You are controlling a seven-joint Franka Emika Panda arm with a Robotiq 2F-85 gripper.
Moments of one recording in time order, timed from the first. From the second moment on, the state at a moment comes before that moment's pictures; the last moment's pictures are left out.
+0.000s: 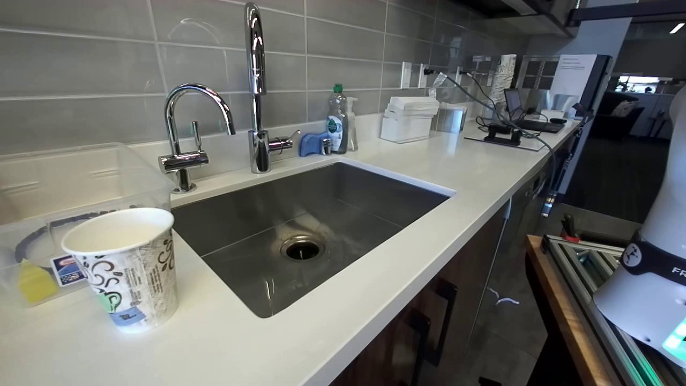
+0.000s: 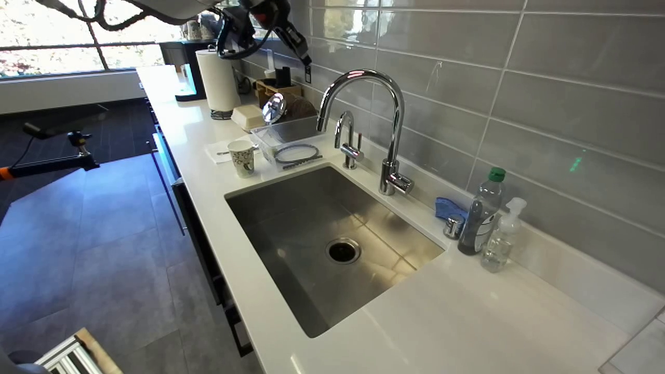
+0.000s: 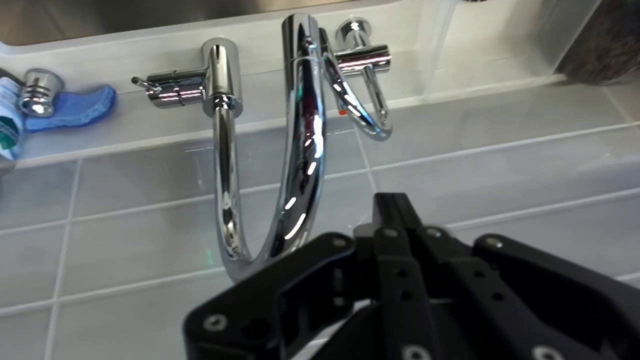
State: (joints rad) arm -0.10 -0.11 0.23 -1.88 -0.35 2.43 0.83
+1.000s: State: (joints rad) arm -0.04 -0.05 0.19 -1.88 -0.58 2.39 1.19
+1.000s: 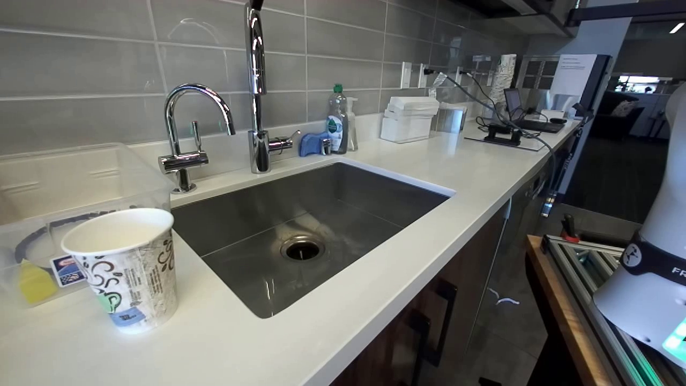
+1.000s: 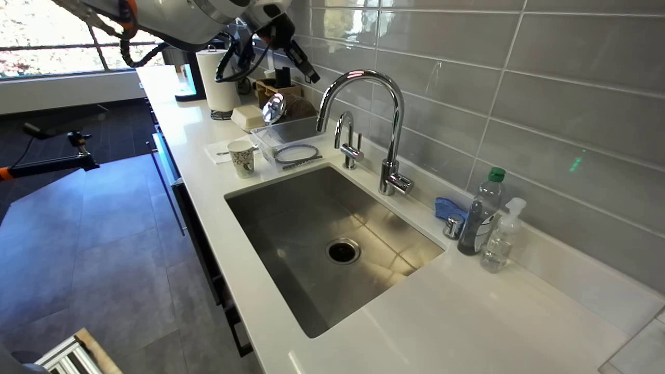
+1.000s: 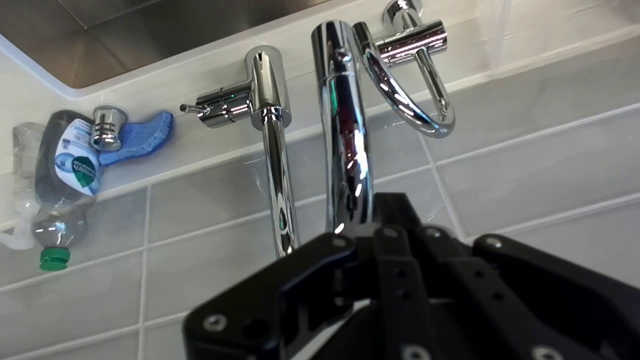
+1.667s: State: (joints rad) arm 0.04 0.02 0.15 -1.87 -0.78 2.39 1.46
